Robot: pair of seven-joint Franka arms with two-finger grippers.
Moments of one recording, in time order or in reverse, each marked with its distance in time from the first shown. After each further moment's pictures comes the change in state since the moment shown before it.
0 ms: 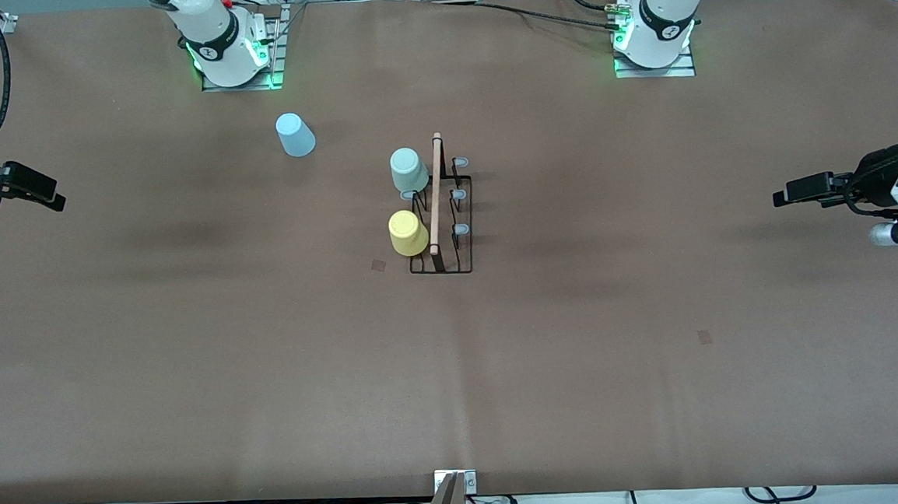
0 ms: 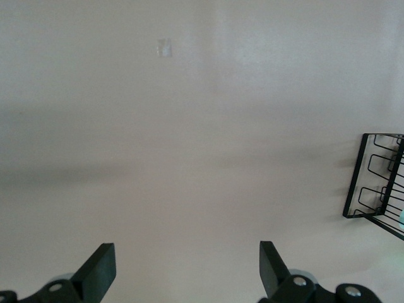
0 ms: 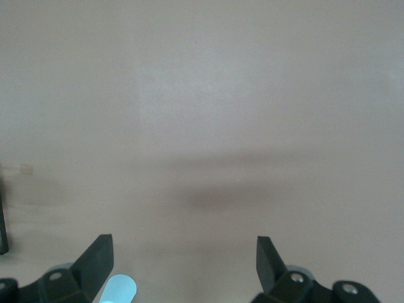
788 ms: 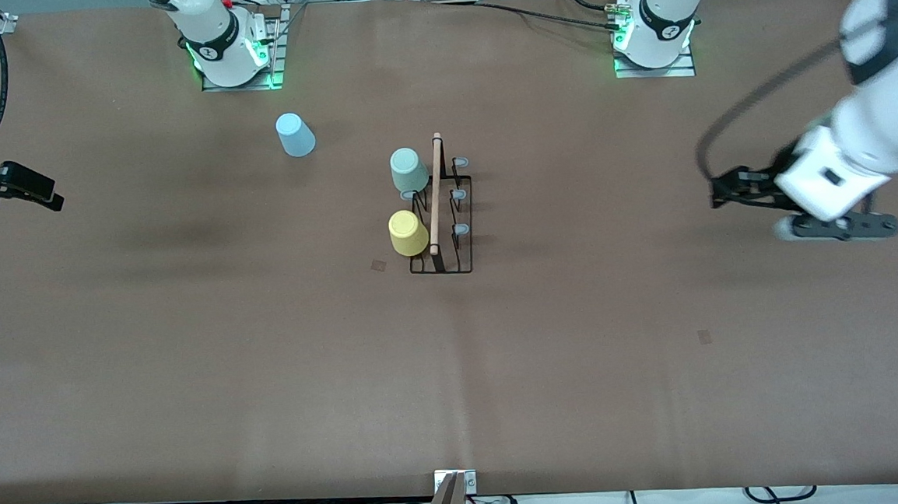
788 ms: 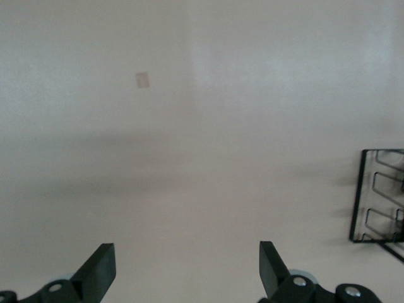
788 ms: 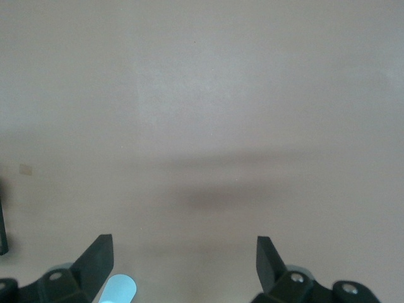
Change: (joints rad) left arm -0.184 -0.021 -0.139 0.106 0.216 0.003 -0.313; right arm -0.003 -0.001 -0.001 0.000 0.000 -0.002 0.000
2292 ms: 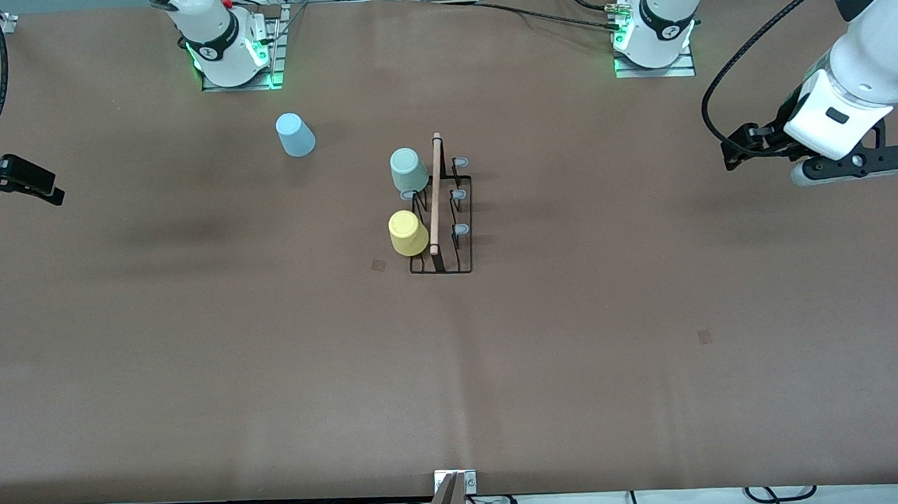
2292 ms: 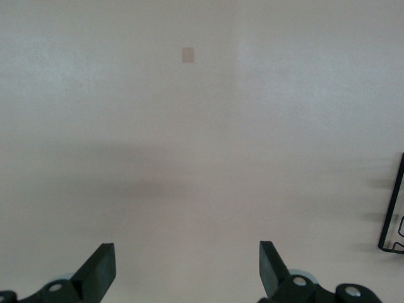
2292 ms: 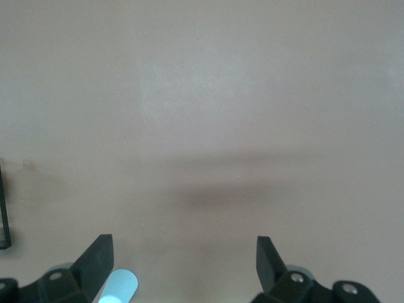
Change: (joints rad) left arm -0.066 -0.242 0.140 -0.303 0.013 0.083 -0.042; right arm 0.001 -0.013 0.006 0.000 0.000 -0.016 -0.001
